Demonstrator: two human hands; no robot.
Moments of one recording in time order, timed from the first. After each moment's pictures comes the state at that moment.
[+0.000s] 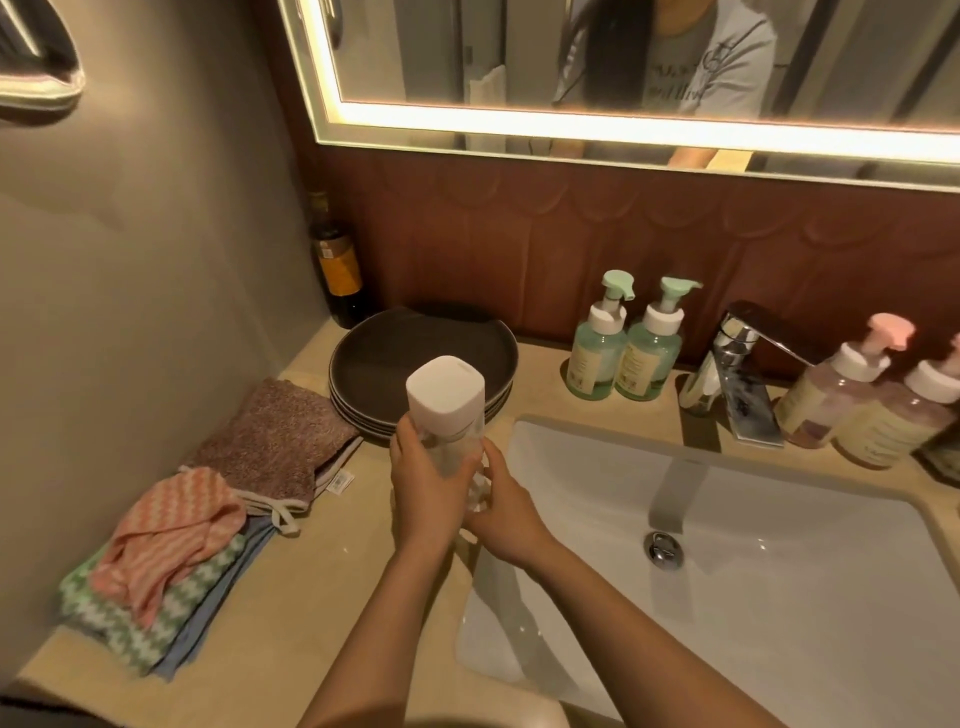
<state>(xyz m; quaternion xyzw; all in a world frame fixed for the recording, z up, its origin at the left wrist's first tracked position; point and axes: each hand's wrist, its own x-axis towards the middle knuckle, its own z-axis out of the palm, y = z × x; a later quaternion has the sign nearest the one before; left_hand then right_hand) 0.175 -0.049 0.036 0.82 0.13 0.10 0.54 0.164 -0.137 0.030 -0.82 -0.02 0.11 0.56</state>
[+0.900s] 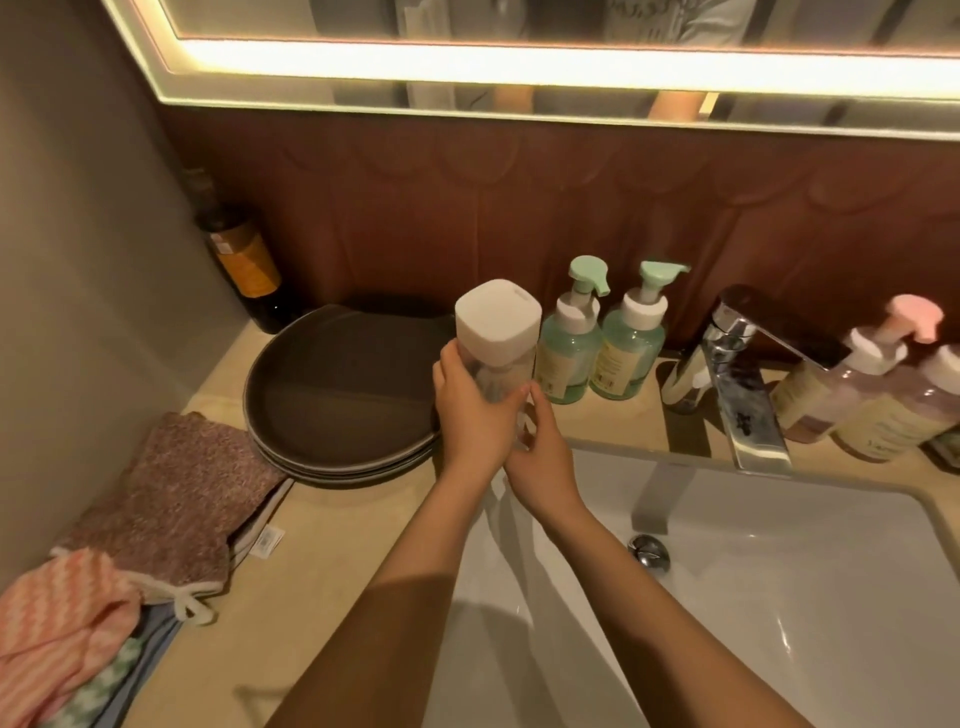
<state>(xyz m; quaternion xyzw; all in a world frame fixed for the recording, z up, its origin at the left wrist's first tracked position) 0.286 -0.138 0.054 0.79 0.05 0.04 0.61 0.255 -0.205 0.012 -0.78 0.12 -0.03 0.62</state>
